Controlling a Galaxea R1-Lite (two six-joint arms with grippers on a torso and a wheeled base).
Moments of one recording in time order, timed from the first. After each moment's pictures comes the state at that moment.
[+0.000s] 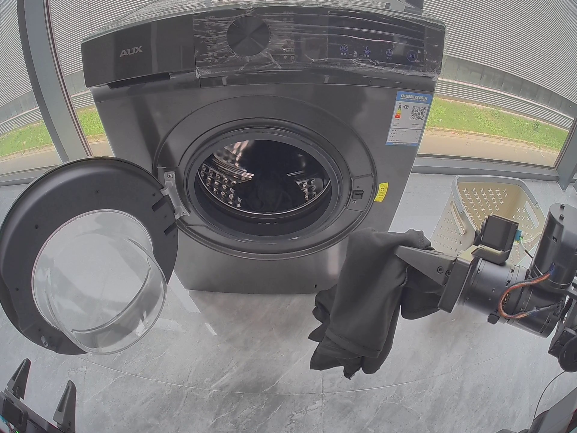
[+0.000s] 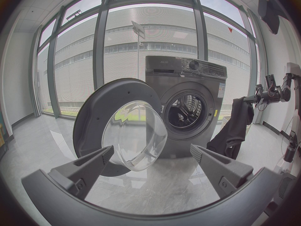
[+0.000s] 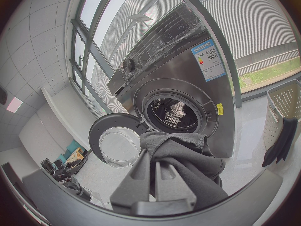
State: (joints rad) left arm 0.00 0.02 -0.02 0.00 0.01 -0.02; right arm 0.65 1.48 -0.45 -0.95 0.11 0.40
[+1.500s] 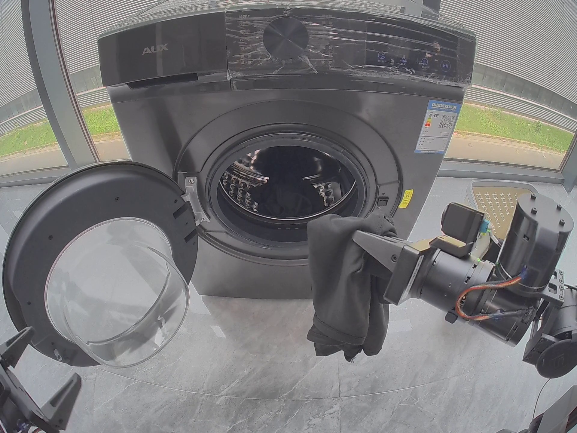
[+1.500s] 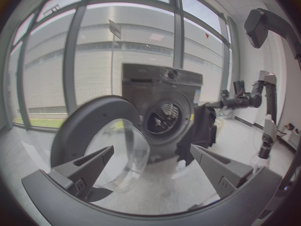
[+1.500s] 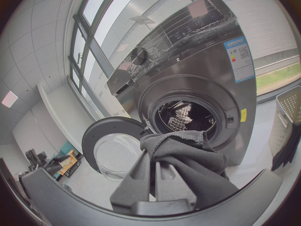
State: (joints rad) left arm -0.03 0.29 -0.20 -0.08 -0.28 0.03; right arm 0.82 1.60 -0.60 -0.96 -0.11 0.38
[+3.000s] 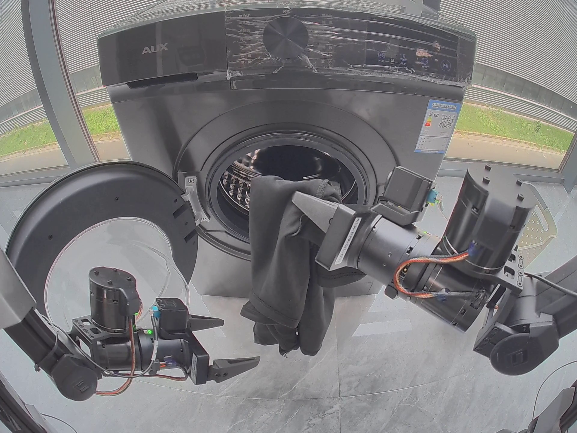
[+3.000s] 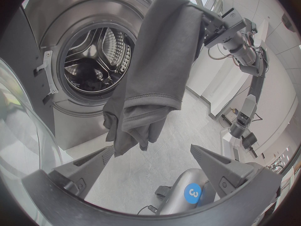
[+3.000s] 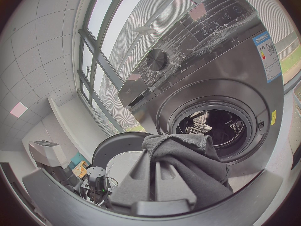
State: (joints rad) left arm -0.44 1.78 -0.29 -1.00 -0.48 0.06; right arm 0.89 1.77 -0.83 -1.05 -0.12 0.43
